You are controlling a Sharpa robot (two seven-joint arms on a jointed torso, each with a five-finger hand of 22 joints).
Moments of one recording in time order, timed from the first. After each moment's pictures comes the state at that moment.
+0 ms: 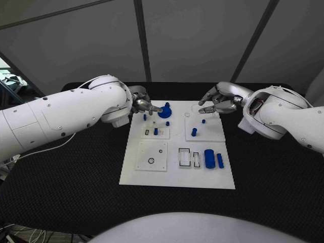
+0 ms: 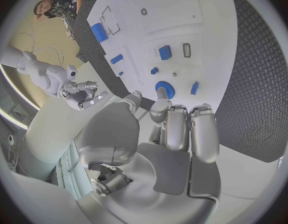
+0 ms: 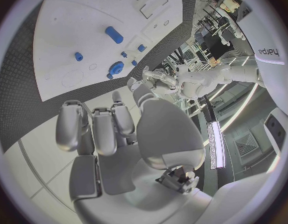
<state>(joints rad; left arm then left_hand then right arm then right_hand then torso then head) 1.23 -0.72 0.07 1.43 -1.10 0.04 -0.61 1.01 -0.06 0.24 0.19 0.08 0.81 0.07 0.62 0.68 1.31 -0.01 1.15 1.07 1.47 -0.07 1.38 1.31 0.19 1.46 0.03 1.45 1.31 1.24 -0.81 -0.02 1.51 -1.21 -0.17 -0.11 1.23 0.01 0.13 -0.07 0.29 0.90 0.16 0.16 0.08 1.38 0.07 1.29 1.27 1.47 0.00 1.40 1.31 0.06 1.36 0.11 1.41 1.24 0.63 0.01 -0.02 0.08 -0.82</state>
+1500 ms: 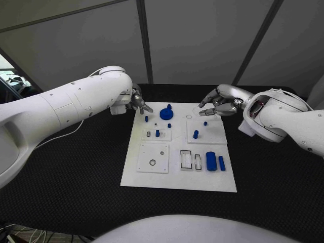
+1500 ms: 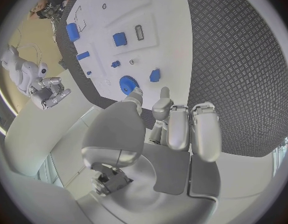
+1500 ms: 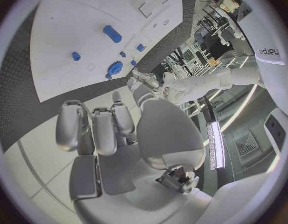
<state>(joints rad) 1.28 -0.50 0.02 0.95 -1.10 0.31 -0.58 1.13 -0.02 0.05 0.22 0.08 0.86 0.09 0.50 0.46 1.29 0.01 1.15 1.05 1.47 -0.06 1.37 1.31 0.19 1.47 0.05 1.44 1.31 1.24 -0.80 -0.02 1.51 -1.21 -0.18 -0.10 1.23 0.01 0.13 -0.07 0.29 0.90 0.16 0.16 0.08 1.37 0.07 1.29 1.27 1.47 0.00 1.40 1.31 0.06 1.36 0.11 1.41 1.24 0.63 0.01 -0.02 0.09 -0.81</state>
